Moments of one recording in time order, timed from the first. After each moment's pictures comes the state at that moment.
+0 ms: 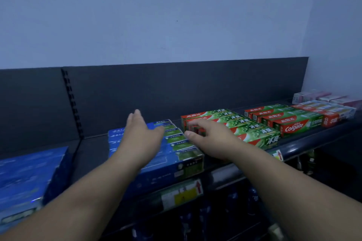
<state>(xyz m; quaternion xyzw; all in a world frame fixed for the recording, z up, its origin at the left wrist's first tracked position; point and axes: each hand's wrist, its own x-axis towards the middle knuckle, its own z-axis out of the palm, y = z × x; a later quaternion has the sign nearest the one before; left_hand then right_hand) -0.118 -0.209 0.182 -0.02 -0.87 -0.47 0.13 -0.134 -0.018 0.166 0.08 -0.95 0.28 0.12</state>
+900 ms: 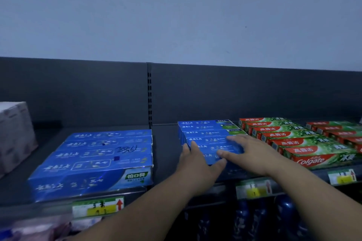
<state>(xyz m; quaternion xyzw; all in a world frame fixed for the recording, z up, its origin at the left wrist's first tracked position) -0.075 -0.285 0.134 -0.01 -0.91 -0.41 -0.02 -0.110 -0.112 0.161 0.07 -0.99 0.14 0.02</state>
